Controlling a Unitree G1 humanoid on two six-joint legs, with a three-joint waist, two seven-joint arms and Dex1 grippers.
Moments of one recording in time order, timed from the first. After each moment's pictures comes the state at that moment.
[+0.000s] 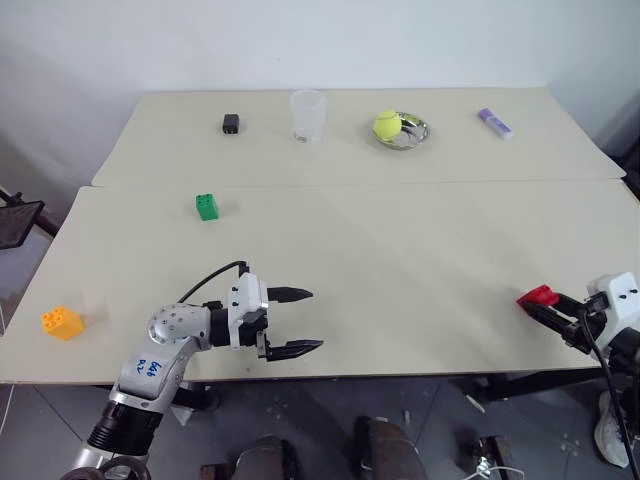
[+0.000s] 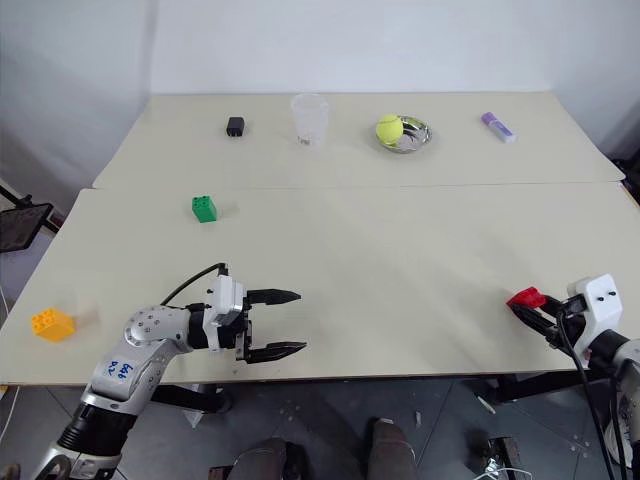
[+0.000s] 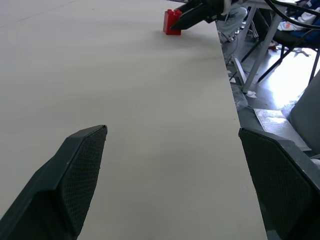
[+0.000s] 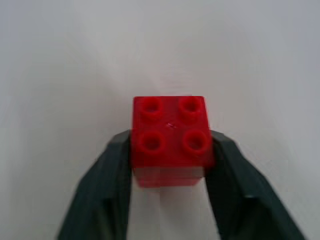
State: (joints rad) left arm -0.22 0.53 -0.10 -0.15 -0.39 0.20 -1.03; right arm -0.03 -0.82 -0.43 0.28 0.42 0.24 0.93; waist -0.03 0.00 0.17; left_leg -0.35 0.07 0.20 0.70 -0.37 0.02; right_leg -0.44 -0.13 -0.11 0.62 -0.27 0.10
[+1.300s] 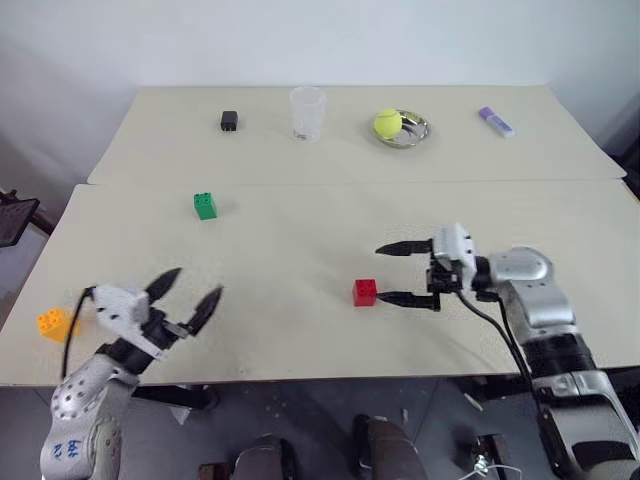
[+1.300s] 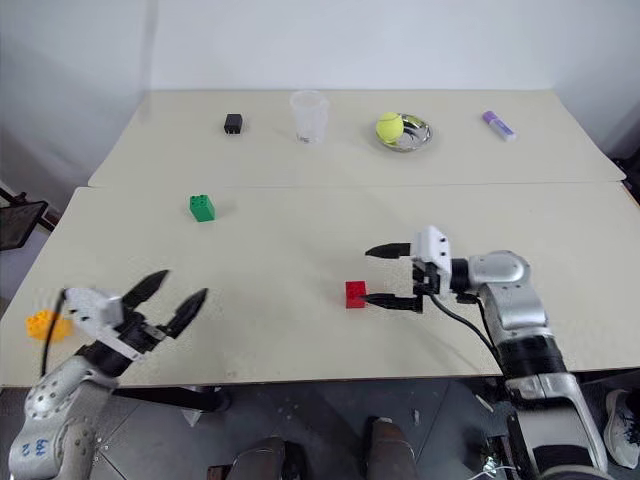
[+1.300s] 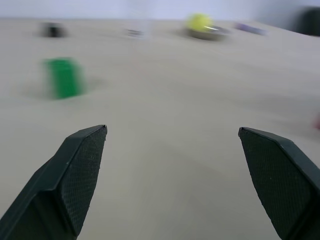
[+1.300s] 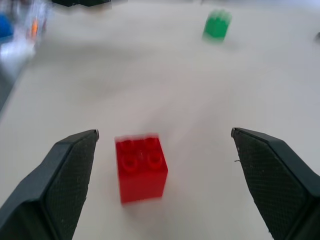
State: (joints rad) left arm 0.19 0.32 0.46 -0.33 -0.47 0.17 -0.49; right arm -0.46 -0.57 -0.04 0.20 0.44 0.02 1.36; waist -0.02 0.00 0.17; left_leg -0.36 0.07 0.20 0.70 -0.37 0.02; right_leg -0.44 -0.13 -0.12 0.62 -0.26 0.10
